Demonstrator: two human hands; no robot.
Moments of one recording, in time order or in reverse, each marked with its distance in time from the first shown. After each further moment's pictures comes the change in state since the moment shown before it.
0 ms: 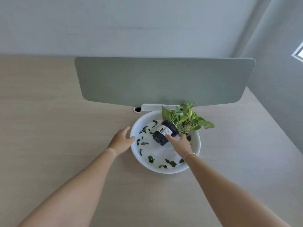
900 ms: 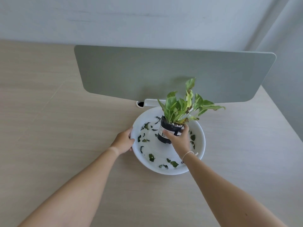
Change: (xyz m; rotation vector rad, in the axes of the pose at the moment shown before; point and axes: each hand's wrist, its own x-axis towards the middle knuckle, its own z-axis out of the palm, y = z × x) left_hand 0.013 -0.008 0.019 -0.067 -0.053 -0.061; right_hand 0.019 0.000 0.016 0.371 0.031 -0.209
